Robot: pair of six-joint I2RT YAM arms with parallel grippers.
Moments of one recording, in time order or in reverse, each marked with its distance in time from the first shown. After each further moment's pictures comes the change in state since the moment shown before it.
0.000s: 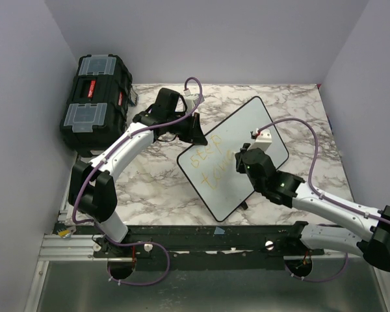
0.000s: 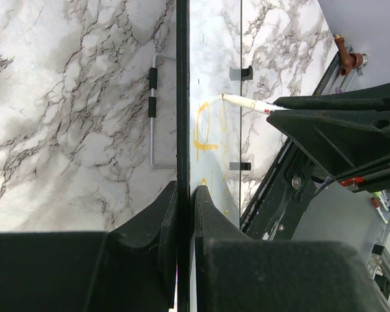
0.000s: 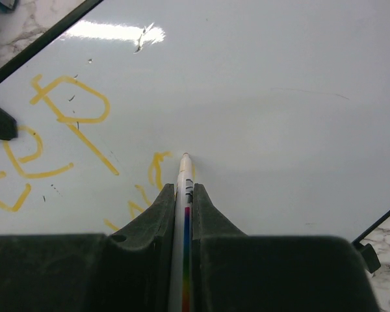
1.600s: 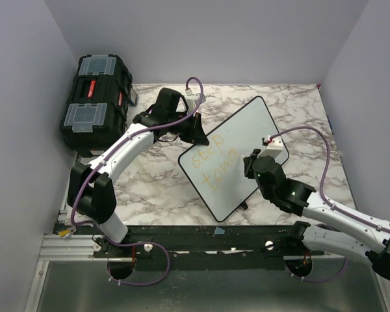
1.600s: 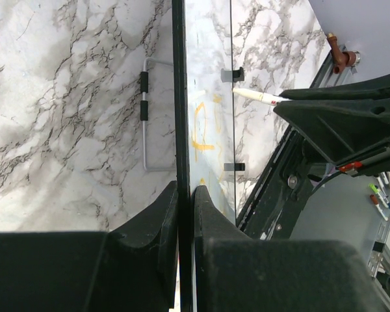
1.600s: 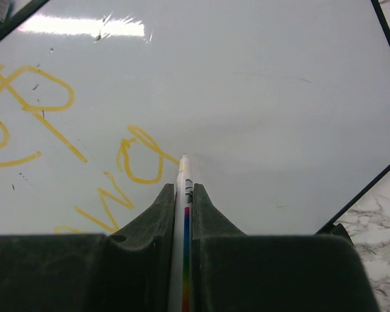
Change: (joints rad) left arm -0.014 -0.014 0.000 0.007 -0.002 0.000; right arm 0.000 -0.141 -0.090 -0.039 0.051 0.019
